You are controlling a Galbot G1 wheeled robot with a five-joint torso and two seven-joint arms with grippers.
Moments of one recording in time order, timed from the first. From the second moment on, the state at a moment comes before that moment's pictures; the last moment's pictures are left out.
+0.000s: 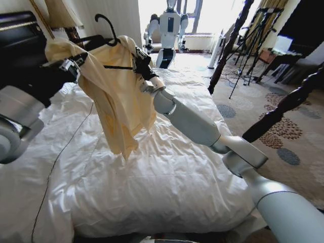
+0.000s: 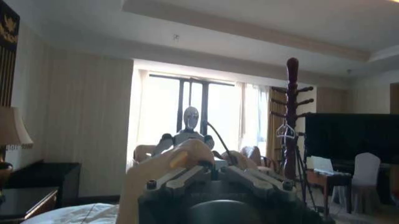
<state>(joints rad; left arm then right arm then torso) 1.05 -0.30 -1.13 -2.29 -1.57 0.34 -0.30 0.19 1.37 -0.49 1.32 -0.22 -0.02 0.36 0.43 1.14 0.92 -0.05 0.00</state>
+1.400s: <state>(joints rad) 1.05 -0.17 -1.15 -2.26 -1.63 0.33 -0.05 0.16 1.32 -0.50 1.35 -0.48 0.01 0.30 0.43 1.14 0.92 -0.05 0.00</state>
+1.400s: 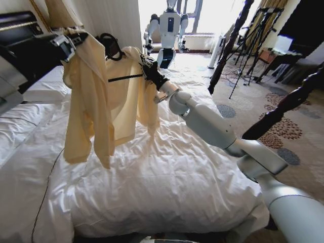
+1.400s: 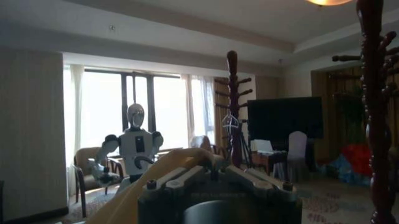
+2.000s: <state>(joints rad) 1.11 -0.26 -1.12 -2.43 -1.61 0.38 -0.03 0.14 1.40 -0.54 1.42 -0.19 -0.14 0.43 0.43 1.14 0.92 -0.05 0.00</state>
